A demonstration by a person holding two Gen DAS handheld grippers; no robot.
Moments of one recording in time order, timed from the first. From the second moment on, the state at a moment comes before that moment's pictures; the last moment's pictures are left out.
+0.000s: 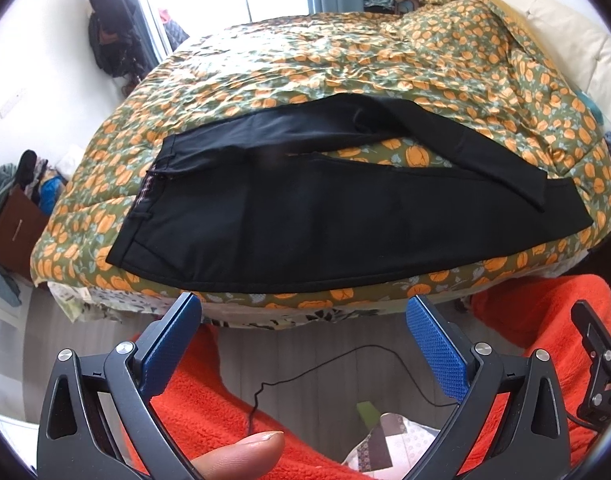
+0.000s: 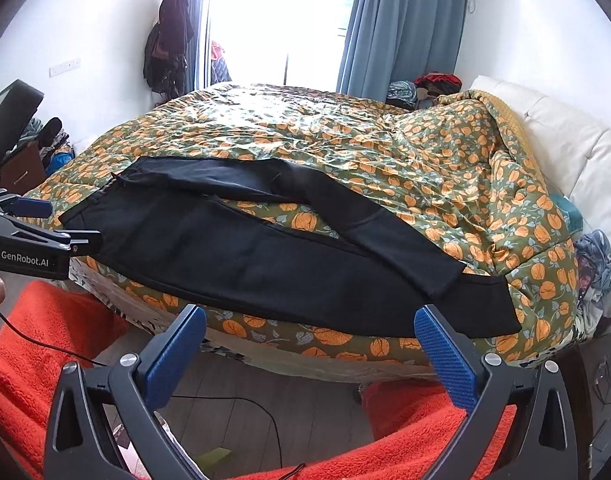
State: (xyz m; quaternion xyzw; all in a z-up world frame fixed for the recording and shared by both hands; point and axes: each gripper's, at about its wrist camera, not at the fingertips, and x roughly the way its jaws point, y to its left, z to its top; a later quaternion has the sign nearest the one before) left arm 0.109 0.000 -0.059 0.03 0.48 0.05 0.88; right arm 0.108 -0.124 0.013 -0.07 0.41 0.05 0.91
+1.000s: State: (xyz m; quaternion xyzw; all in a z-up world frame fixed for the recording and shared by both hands) left arm 0.112 -0.004 -0.073 0.01 0.50 0.04 0.86; right arm 0.109 -0.127 -0.006 -0.01 0.41 0.13 0.90
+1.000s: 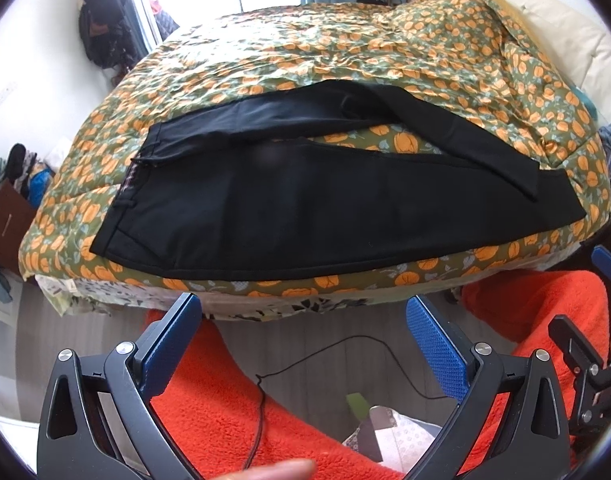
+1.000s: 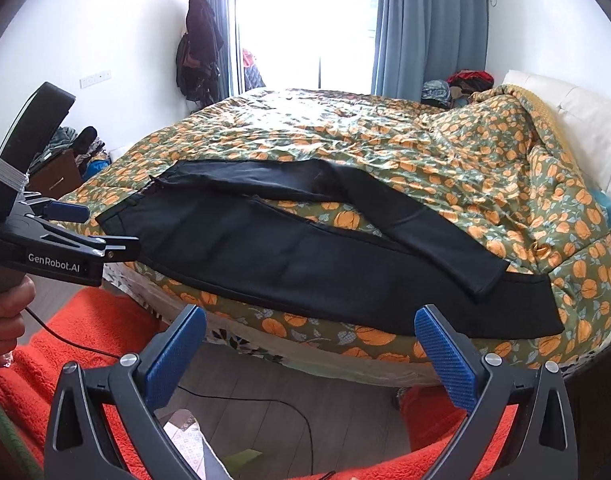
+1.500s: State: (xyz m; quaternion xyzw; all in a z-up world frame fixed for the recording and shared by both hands) left arm 0.126 0.016 -0.091 -0.01 0.53 0.07 0.85; right arm 0.248 -0.287 -0.109 -0.17 0.51 0.05 0.84
